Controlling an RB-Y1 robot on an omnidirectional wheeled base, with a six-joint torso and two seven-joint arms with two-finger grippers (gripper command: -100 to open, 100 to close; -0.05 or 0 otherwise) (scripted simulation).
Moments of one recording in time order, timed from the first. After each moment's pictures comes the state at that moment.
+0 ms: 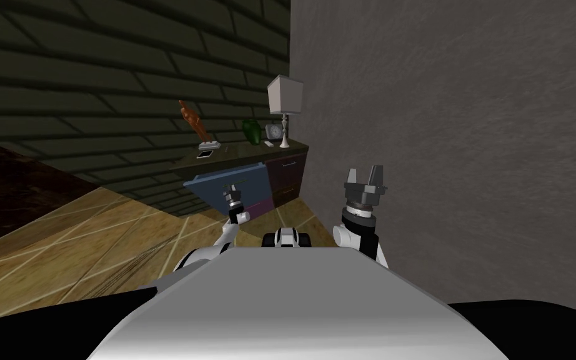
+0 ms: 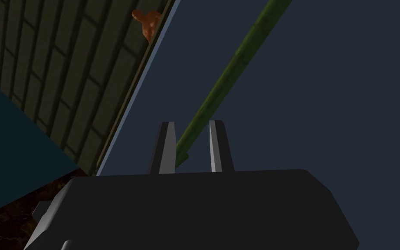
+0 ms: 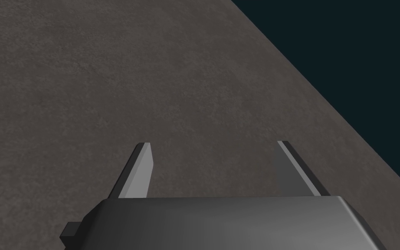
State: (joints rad) left arm -0.26 0.22 0.24 -0.71 0.36 -1.13 0.36; right arm 0.49 0.01 0.00 -2.36 0.05 -0.59 -0.07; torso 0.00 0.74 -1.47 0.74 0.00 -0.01
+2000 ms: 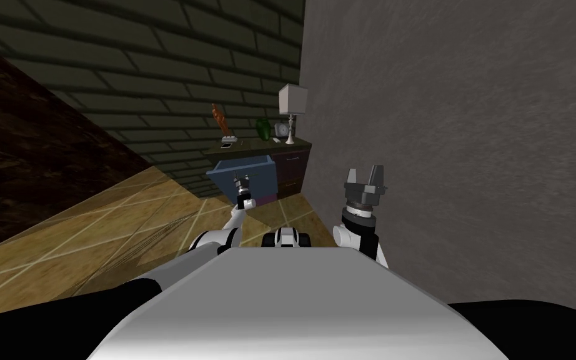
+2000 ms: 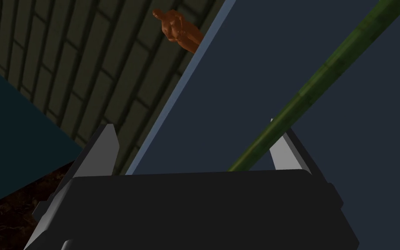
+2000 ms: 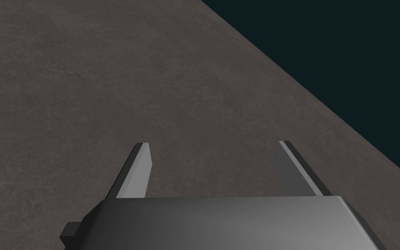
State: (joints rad) left arm -0.46 0.20 0.23 -0.70 0.33 -0.93 0.32; right arm 0.49 0.01 0.00 -2.36 0.05 -0.59 -0.07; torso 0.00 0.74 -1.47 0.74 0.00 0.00
